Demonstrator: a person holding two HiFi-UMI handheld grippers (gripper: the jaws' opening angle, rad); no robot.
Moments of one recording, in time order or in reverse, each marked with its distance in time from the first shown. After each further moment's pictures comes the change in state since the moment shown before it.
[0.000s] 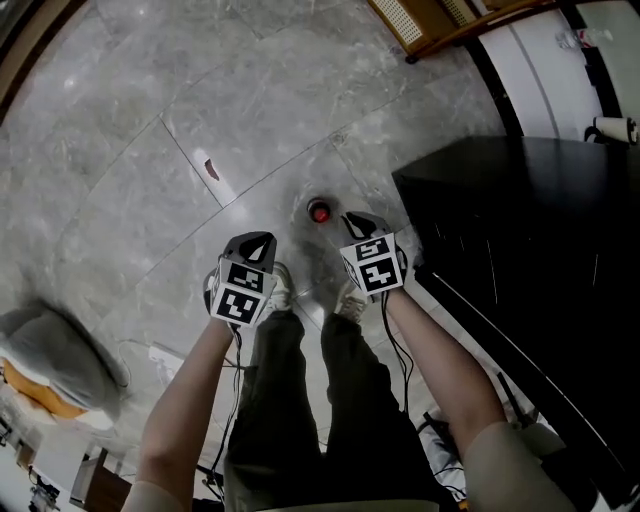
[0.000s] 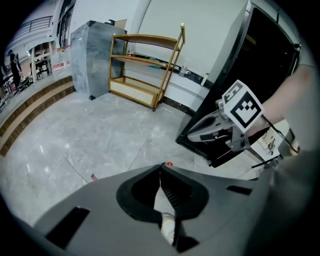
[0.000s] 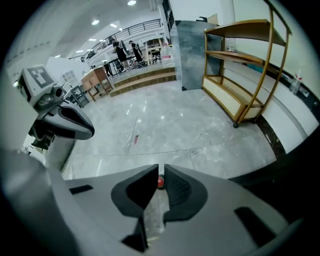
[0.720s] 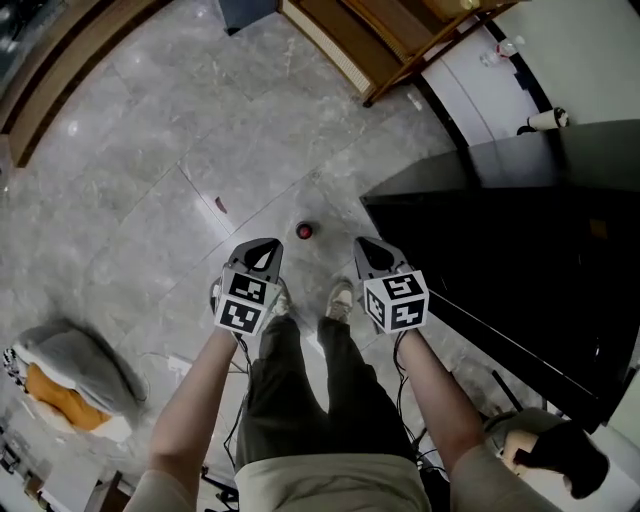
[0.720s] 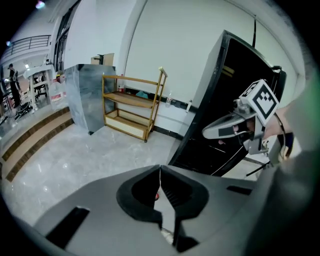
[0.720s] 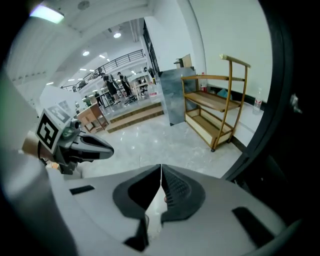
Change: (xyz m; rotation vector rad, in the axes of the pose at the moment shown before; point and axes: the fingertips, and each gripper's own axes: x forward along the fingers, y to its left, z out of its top) left arm -0.187 -0.087 0.152 0.088 -0.178 -0.006; right arm -0.292 0.011 0.099 0.189 -0.272 -0.051
